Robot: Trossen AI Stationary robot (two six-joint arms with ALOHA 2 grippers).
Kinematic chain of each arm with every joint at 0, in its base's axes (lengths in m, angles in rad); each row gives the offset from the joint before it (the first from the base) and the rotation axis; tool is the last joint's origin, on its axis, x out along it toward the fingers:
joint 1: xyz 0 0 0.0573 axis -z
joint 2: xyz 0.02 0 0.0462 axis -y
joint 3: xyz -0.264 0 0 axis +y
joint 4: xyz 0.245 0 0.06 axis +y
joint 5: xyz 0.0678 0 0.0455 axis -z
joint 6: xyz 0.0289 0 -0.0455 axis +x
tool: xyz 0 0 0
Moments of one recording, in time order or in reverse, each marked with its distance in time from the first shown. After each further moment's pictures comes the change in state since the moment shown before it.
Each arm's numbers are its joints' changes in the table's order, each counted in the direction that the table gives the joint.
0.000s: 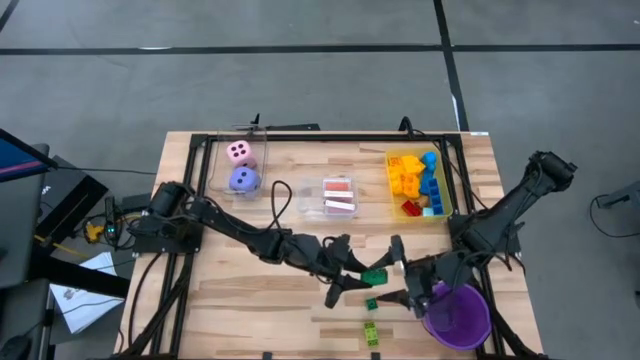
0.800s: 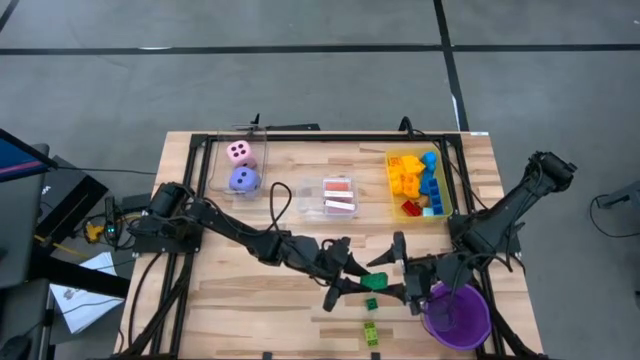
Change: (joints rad) left arm 0.016 0.000 -0.001 -0.024 0.017 -0.001; right arm 0.000 -0.010 -0.016 0.018 0.107 -0.021
